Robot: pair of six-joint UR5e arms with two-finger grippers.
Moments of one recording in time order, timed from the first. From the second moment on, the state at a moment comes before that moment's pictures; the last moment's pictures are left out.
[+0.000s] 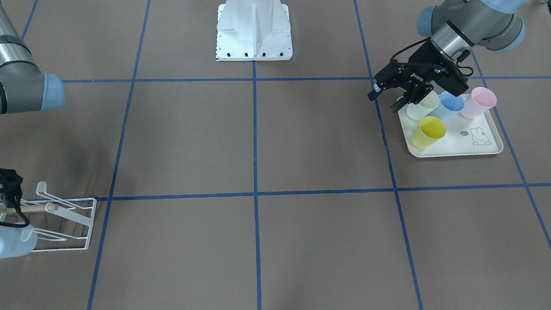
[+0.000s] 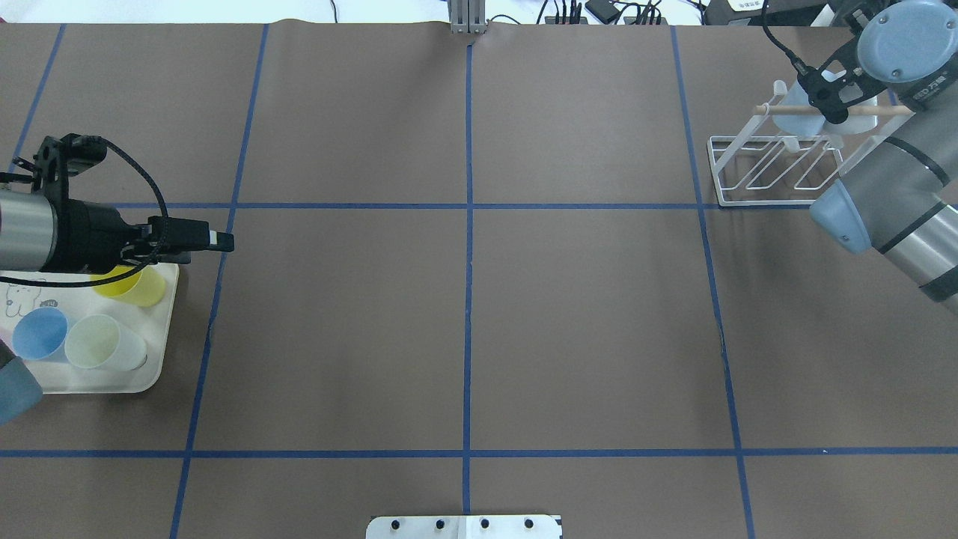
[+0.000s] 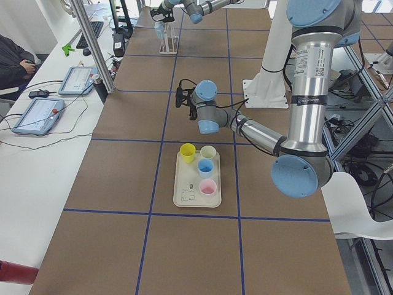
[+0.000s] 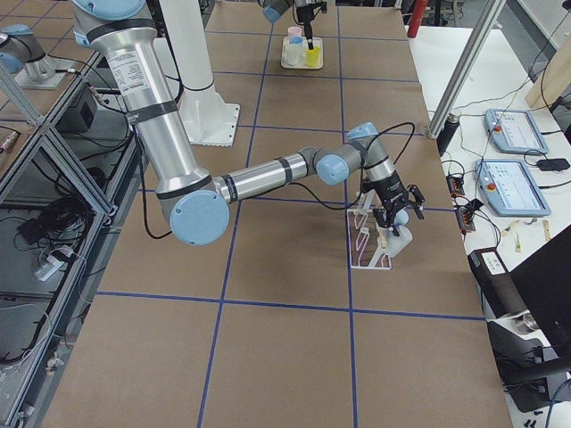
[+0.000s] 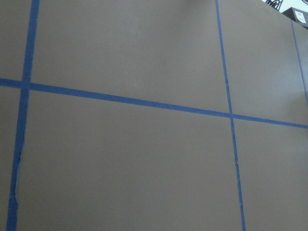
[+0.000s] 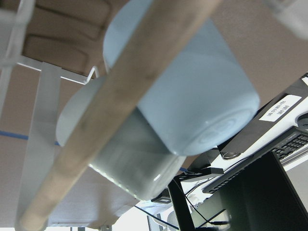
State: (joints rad) left arm -0.81 -1.60 -1.91 -2.56 -2.10 -1.35; right arm 1.06 -1.21 1.52 -1.33 1.36 -1.37
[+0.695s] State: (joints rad) left arm -0.99 -1.54 -1.92 -2.43 -2.19 -1.00; right arm 1.04 -1.21 1.73 -1.33 1.61 -0.93
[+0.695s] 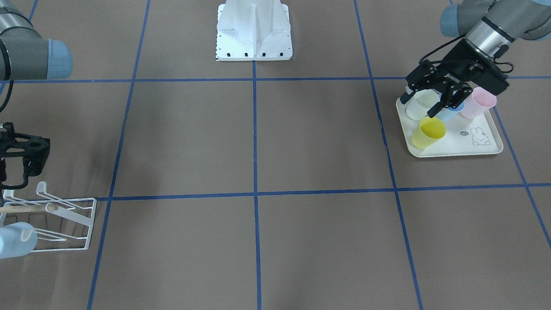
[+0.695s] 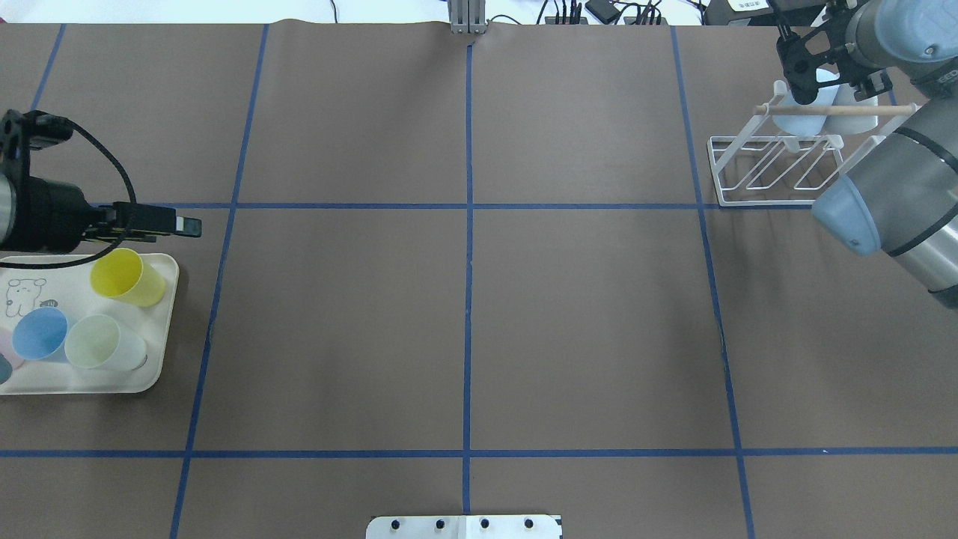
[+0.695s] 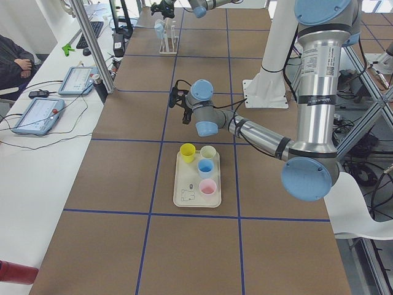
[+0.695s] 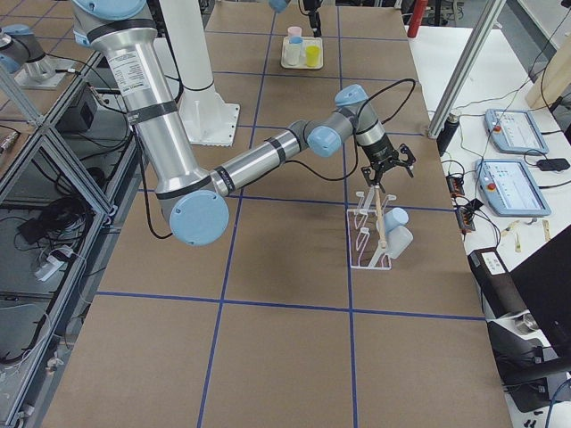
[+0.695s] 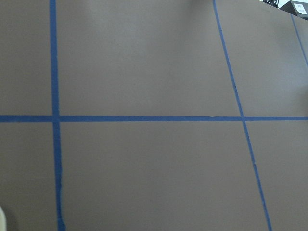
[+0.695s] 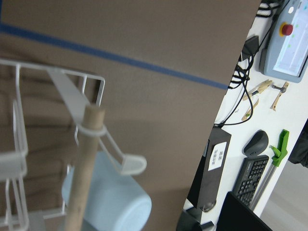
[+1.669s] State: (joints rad) left arm -1.05 -1.42 -1.92 -2.40 -1.93 -0.60; right arm 0.73 -1.17 1.89 -1.33 1.65 0.03
